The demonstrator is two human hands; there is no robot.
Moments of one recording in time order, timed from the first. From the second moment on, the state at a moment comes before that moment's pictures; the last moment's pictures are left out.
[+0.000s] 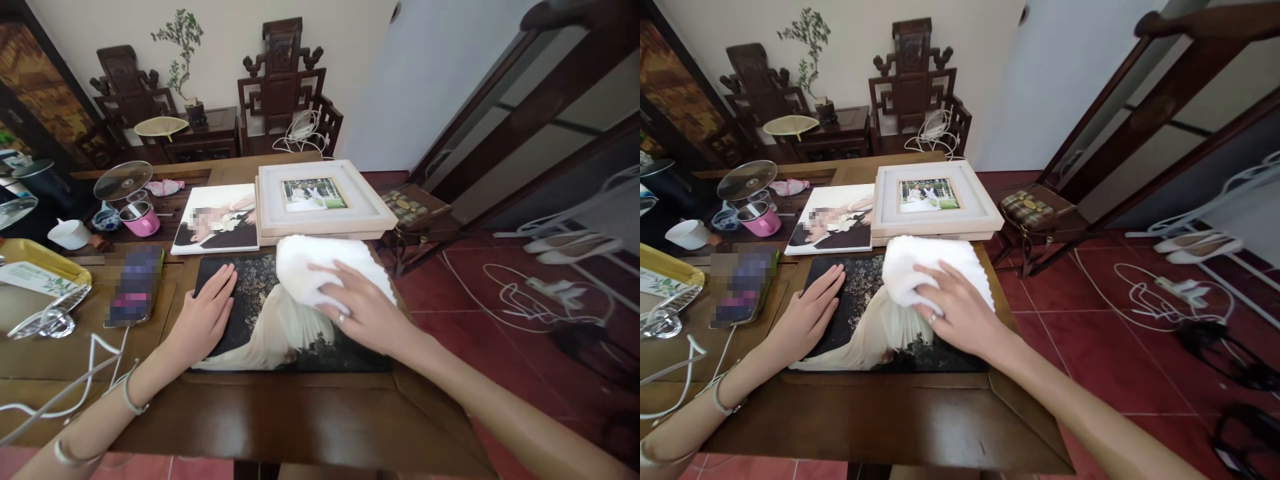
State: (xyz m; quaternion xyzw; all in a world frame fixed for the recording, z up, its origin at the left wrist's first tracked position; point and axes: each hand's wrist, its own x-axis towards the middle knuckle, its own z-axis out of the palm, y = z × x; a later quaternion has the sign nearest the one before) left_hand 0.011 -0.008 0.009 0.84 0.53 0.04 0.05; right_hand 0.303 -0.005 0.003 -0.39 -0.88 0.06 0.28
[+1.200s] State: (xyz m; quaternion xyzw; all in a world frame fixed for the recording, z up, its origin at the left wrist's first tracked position) left_hand 0.012 -0.008 0.008 0.84 0.53 0.03 0.05; right_hand 0.258 -0.093 0.014 -0.25 -0.93 0.17 0.19
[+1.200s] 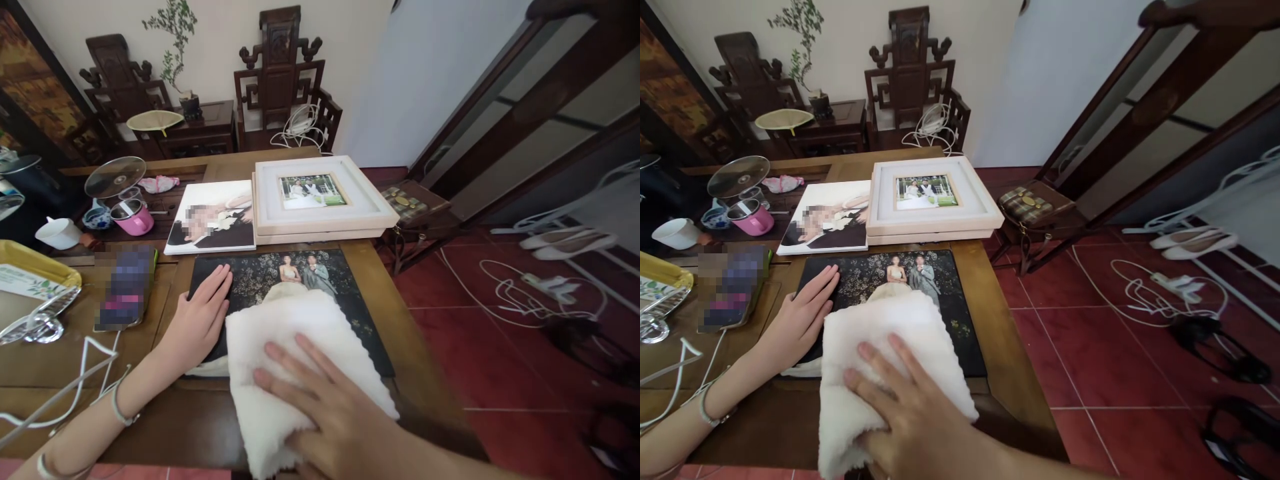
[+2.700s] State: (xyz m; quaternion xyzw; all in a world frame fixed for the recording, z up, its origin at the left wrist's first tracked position) left_hand 0.012 -0.008 0.009 0.85 0.53 0.04 0.06; right_hand 0.251 -0.062 0.010 -0.25 -0.94 0.16 0.19
